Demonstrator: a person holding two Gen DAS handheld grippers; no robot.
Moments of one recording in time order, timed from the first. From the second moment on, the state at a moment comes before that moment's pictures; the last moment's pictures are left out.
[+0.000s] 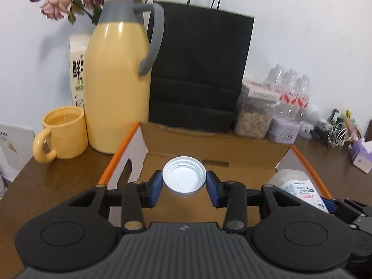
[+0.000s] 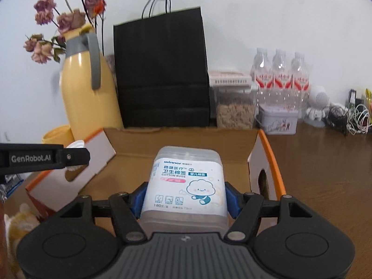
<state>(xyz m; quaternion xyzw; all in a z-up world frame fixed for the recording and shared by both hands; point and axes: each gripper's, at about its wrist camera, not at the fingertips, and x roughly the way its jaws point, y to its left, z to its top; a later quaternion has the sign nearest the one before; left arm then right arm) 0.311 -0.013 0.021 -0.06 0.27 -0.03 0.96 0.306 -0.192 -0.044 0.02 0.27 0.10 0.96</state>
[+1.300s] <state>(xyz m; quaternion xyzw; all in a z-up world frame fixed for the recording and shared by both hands) 0.157 0.029 0.058 -0.04 0.22 0.00 0.97 0.133 -0.272 -0.003 0.01 0.19 0.08 0.98</state>
